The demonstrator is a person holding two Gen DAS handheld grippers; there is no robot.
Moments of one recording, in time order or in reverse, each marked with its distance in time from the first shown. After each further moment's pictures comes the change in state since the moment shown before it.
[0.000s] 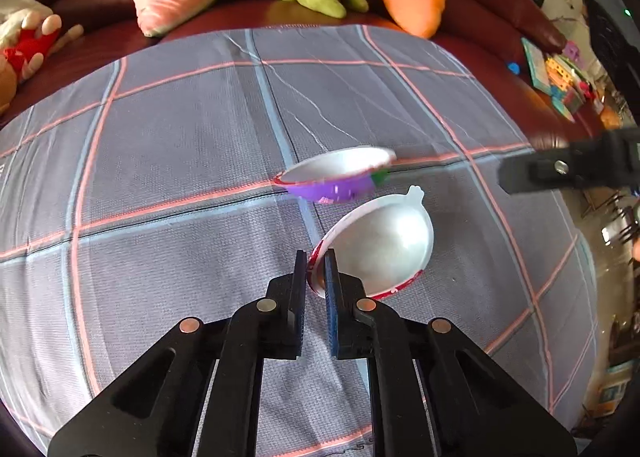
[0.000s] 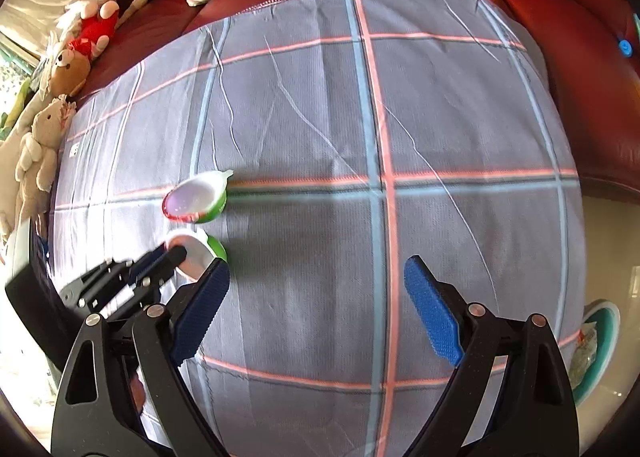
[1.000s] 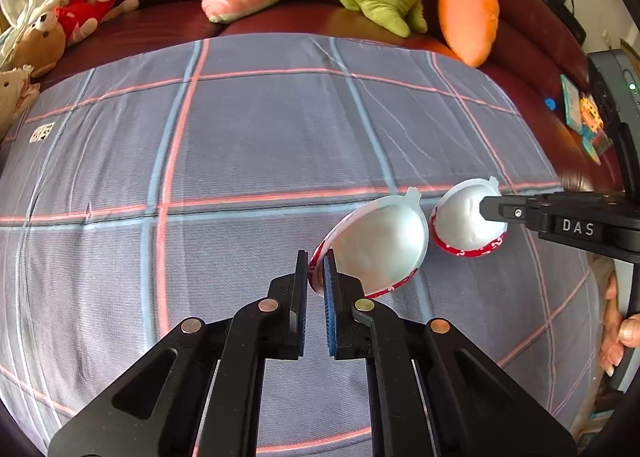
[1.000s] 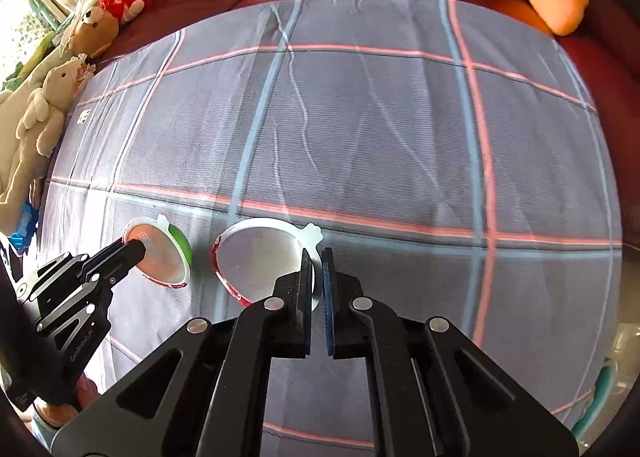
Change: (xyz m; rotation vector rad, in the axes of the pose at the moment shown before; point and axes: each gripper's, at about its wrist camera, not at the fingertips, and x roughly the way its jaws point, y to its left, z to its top) left arm -0.023 0.048 -0.001 -0.135 -0.003 0.076; right arm 0.041 0.059 0.010 -0.168 -0.047 0.001
